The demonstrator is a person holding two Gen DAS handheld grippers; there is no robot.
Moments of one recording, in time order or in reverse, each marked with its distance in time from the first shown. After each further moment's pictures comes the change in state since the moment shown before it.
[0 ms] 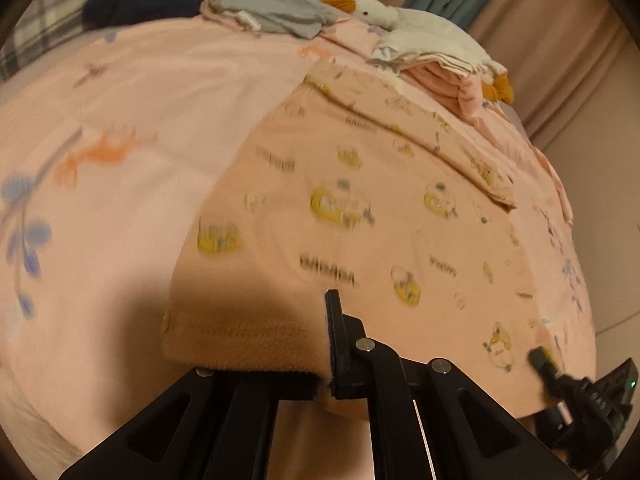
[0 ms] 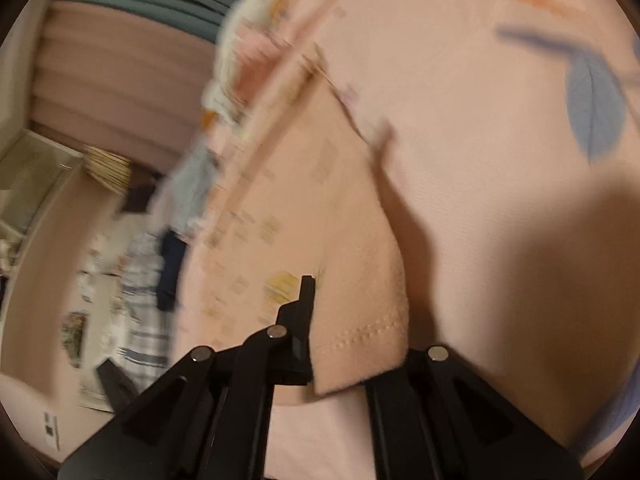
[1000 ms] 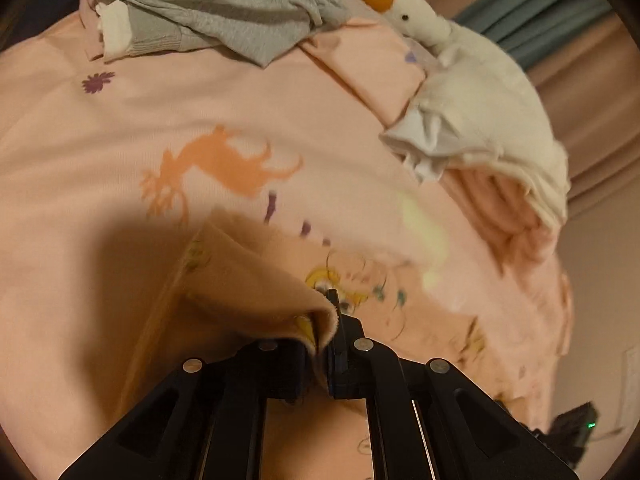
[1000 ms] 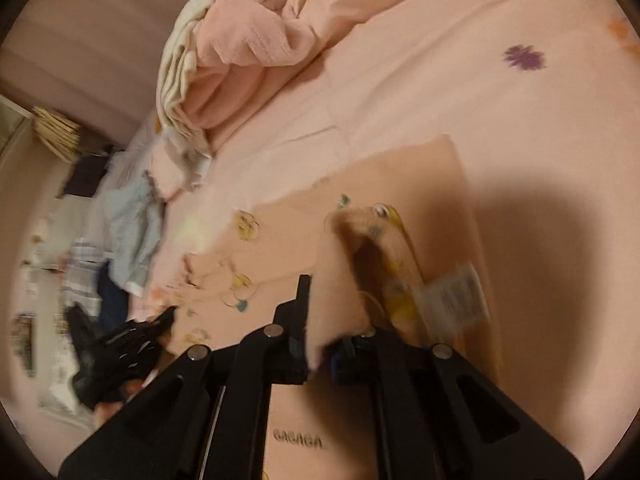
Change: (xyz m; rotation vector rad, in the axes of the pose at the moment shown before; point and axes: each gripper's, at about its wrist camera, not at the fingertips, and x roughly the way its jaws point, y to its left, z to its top) left arm 0.212 -0.023 0.272 -0.222 0.095 -0.109; right arm 0.258 0.053 0.254 -0.148 0.194 -0.157
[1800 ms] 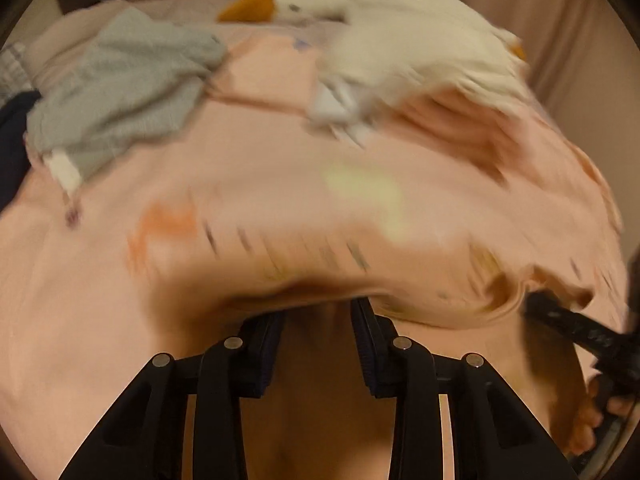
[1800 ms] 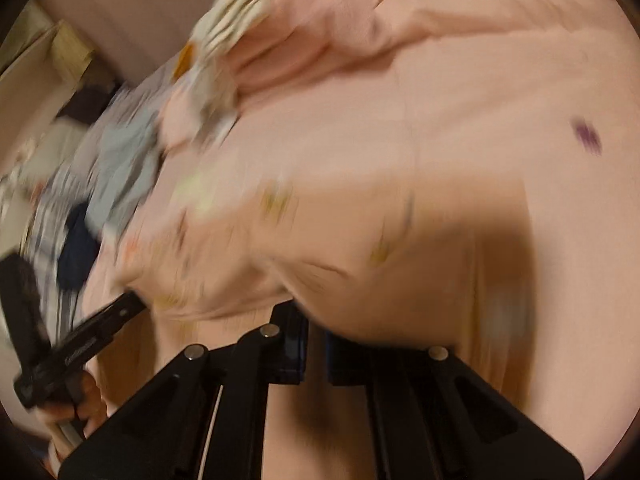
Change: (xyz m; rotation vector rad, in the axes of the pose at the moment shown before) left arm -0.003 -0.066 -0.013 0.445 -0.062 0.263; right arm 0.020 0.036 0.014 -0.230 0.007 -0.147
